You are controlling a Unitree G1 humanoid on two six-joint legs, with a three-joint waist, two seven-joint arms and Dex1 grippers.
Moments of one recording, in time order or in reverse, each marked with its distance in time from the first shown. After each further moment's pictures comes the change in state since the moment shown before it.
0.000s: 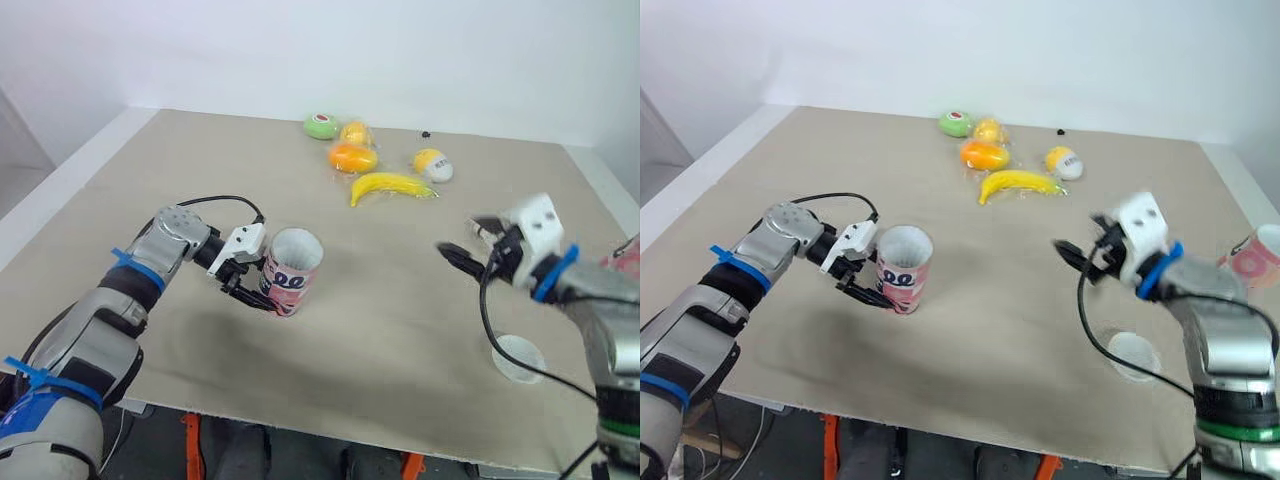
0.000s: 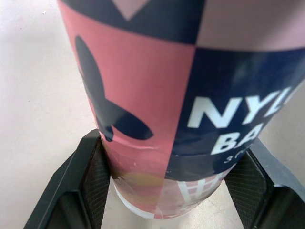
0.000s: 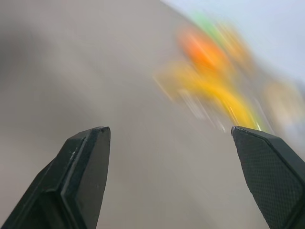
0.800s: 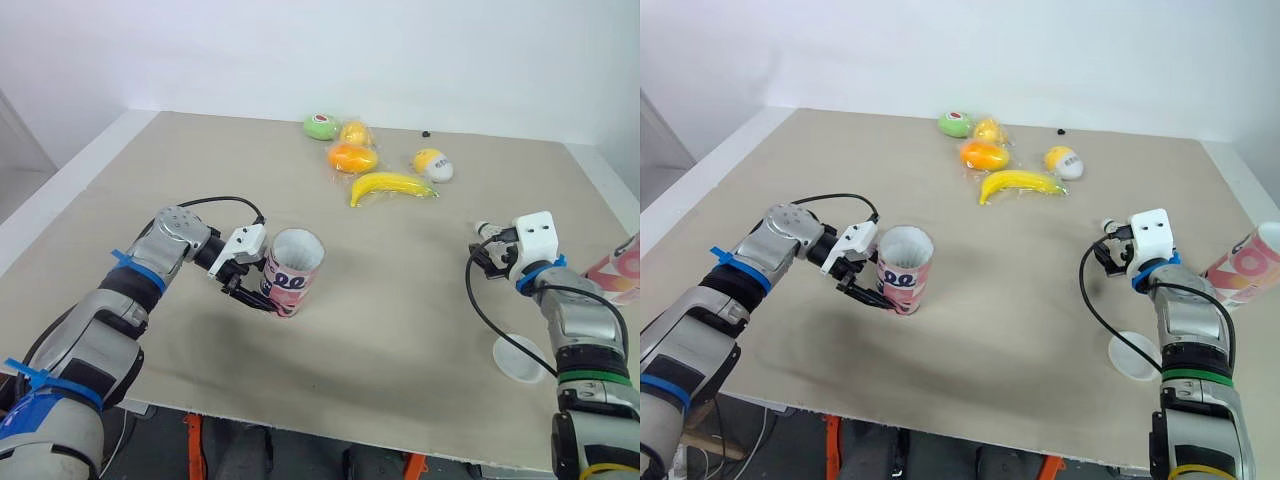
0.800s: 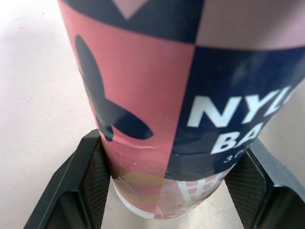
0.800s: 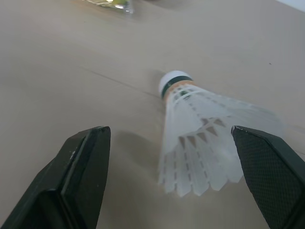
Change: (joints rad) left arm 0.003 -0.008 0.009 -0.002 0.008 0.004 0.000; right arm -0.303 0.059 0.083 0.664 -0.155 -0.277 -0.180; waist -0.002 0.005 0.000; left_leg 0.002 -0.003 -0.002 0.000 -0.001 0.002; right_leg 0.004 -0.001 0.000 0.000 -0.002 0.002
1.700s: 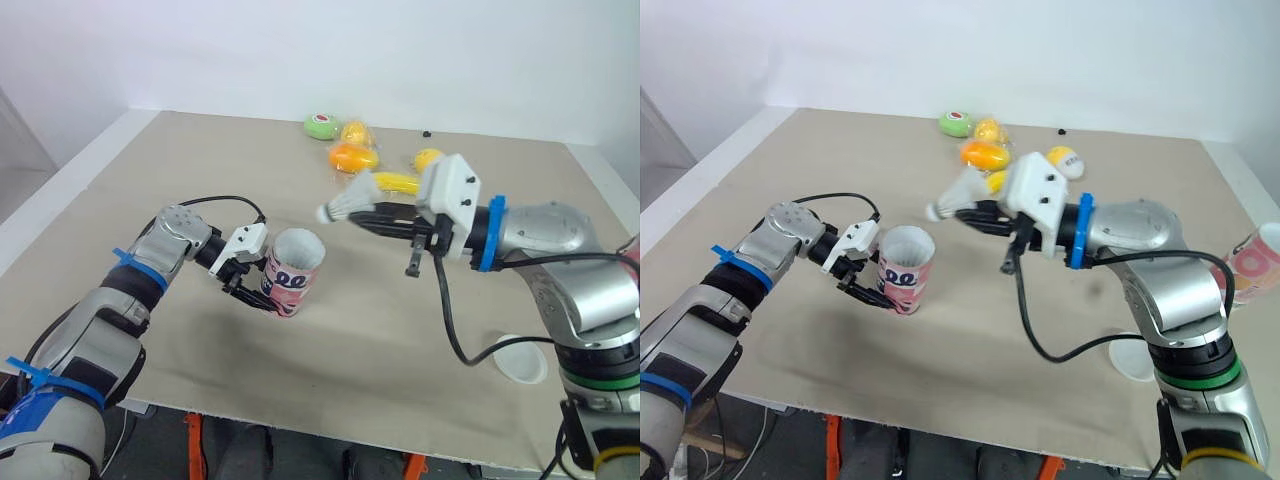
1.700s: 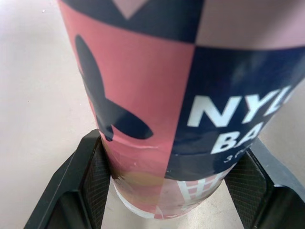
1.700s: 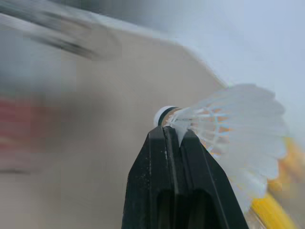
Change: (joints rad) left arm -0.015 -0.022 0.003 0.014 0.019 0.010 -0.004; right arm -0.164 -0.086 0.293 -1.007 0.326 0.276 0.508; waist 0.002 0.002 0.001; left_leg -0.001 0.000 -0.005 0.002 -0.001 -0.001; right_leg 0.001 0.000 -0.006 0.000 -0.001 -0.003
